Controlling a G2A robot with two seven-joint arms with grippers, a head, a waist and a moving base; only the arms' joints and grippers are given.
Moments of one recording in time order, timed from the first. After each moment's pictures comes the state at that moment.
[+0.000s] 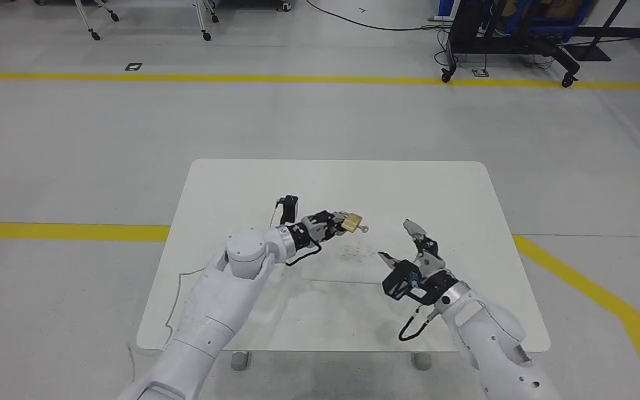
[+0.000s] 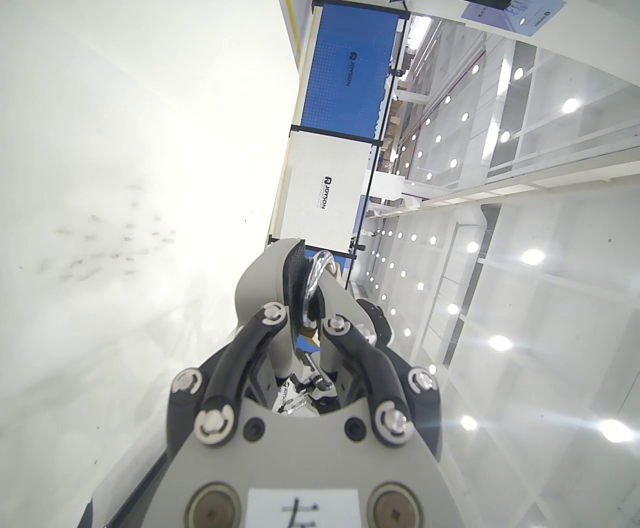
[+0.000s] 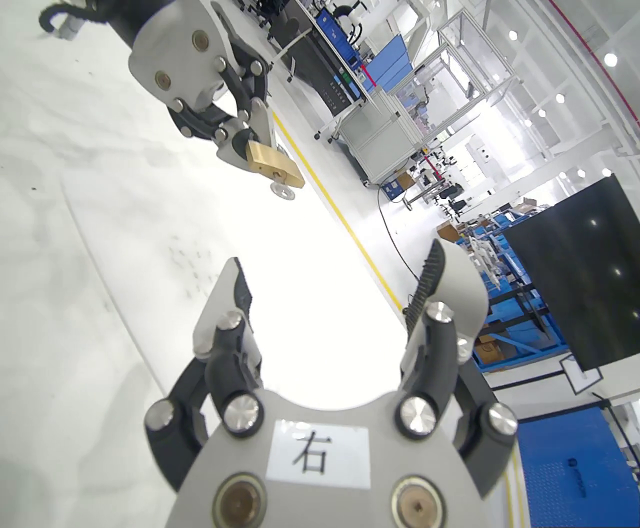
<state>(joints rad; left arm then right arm) 1.03 -1.43 -1.06 -1.15 -0.33 0.17 -0.69 -1.76 -1.20 1.42 -1.90 -2.07 -0.26 -0.19</state>
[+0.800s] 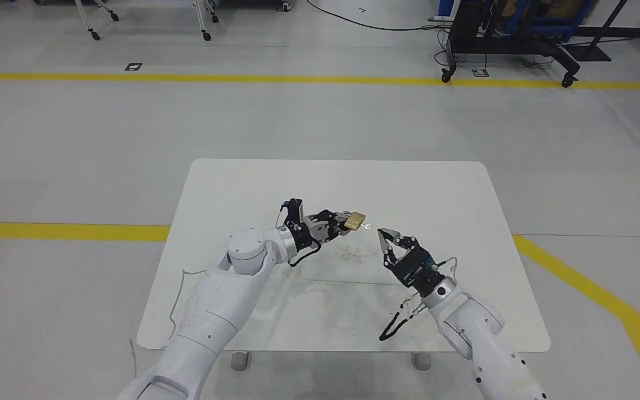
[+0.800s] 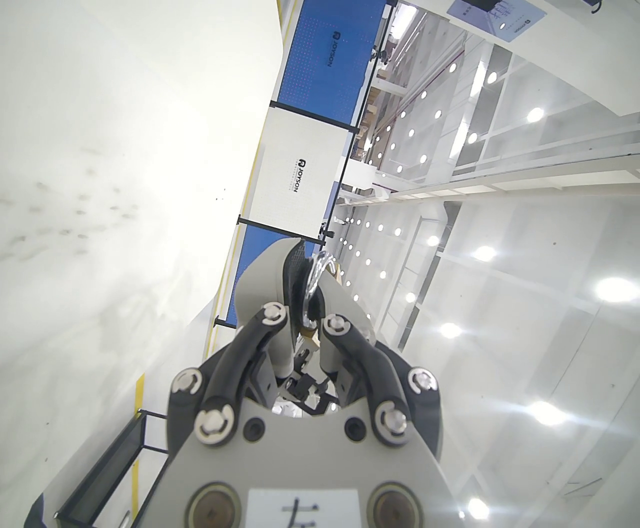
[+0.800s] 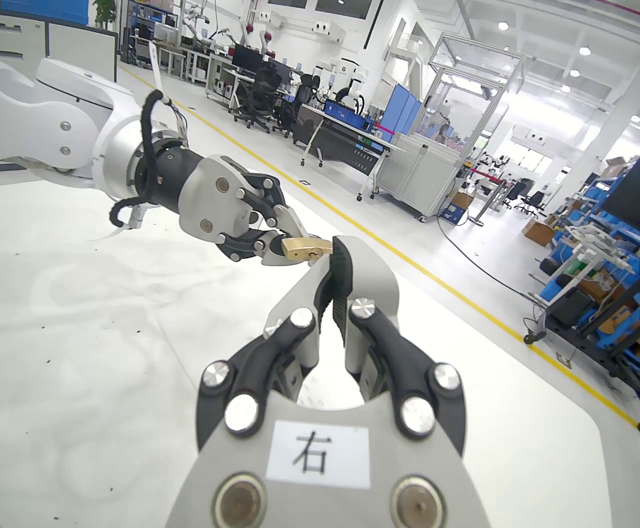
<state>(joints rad) 1.01 -1.44 -1.05 -1.08 -0.47 0.15 -0.73 -1.66 -1.22 1.36 -1.73 -1.65 -0.31 -0.35</state>
